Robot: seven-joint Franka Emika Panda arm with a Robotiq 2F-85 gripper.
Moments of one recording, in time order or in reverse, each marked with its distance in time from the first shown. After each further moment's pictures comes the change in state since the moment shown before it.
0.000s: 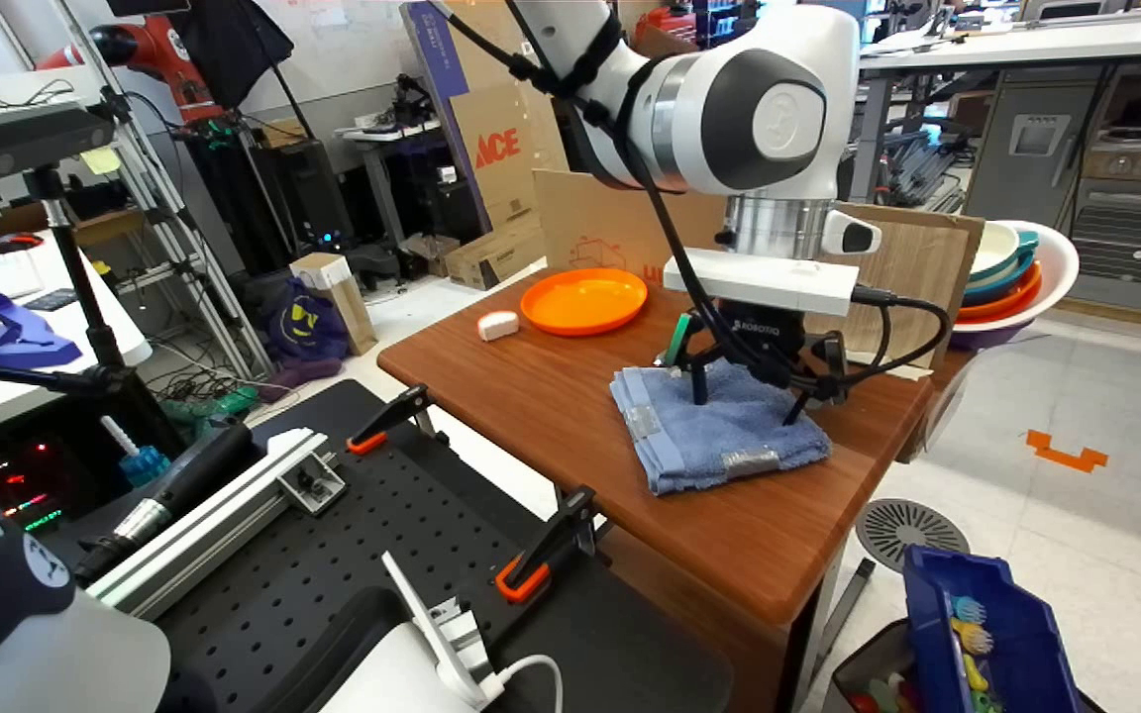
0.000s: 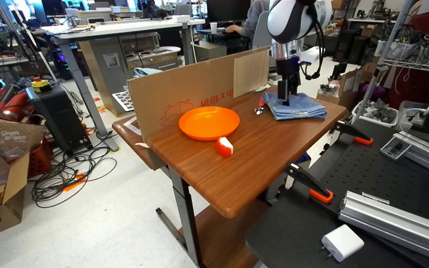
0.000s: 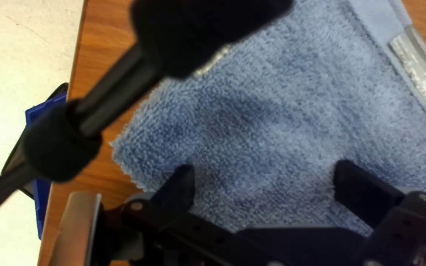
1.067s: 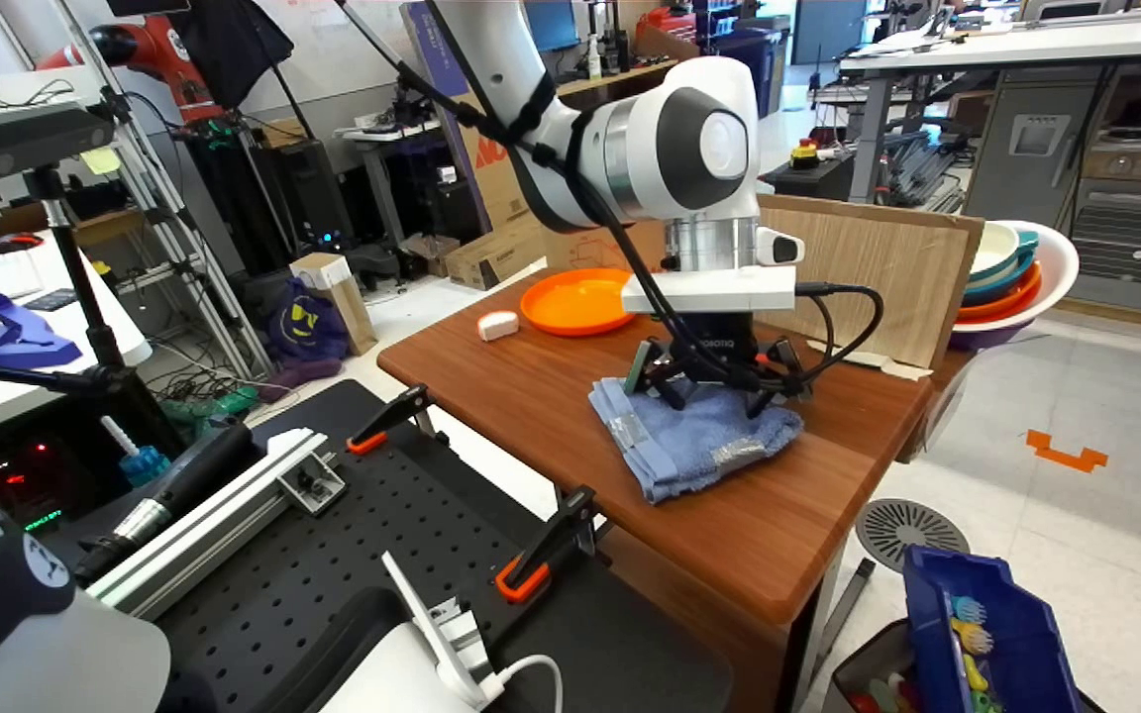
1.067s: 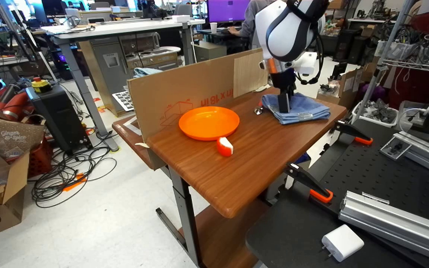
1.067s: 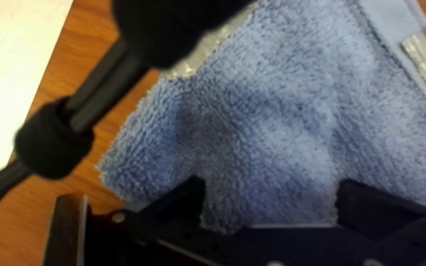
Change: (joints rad) arm 0.098 0.008 -0.020 -0.072 -0.233 0.047 0.106
